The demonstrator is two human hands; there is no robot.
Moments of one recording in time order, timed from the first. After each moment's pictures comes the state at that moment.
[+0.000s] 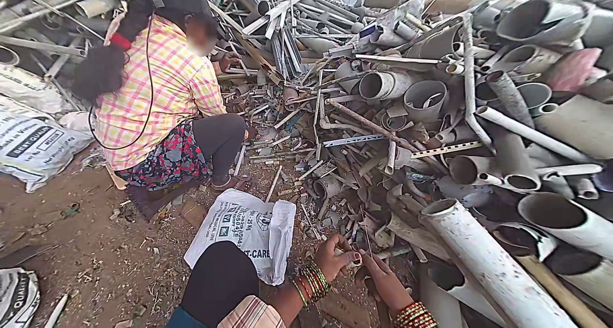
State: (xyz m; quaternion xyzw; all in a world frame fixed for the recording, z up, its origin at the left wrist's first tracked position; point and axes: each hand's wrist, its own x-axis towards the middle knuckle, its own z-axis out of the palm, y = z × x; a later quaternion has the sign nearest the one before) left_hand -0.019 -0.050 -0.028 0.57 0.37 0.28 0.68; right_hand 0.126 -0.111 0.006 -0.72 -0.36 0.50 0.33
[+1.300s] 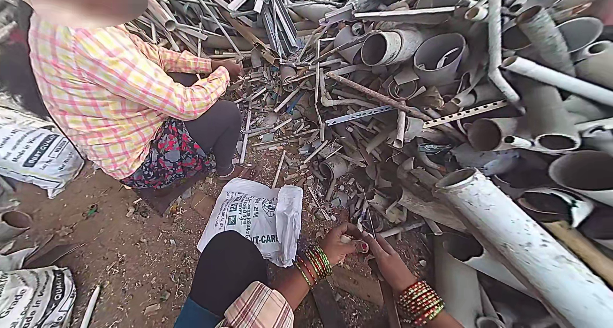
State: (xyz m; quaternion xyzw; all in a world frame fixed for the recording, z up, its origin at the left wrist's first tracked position) left_hand -0.017 -0.051 -0.046 0.54 0.32 0.26 0.73; right_hand 0.121 -0.111 -0.009 -0.72 -0.35 0.49 0.34
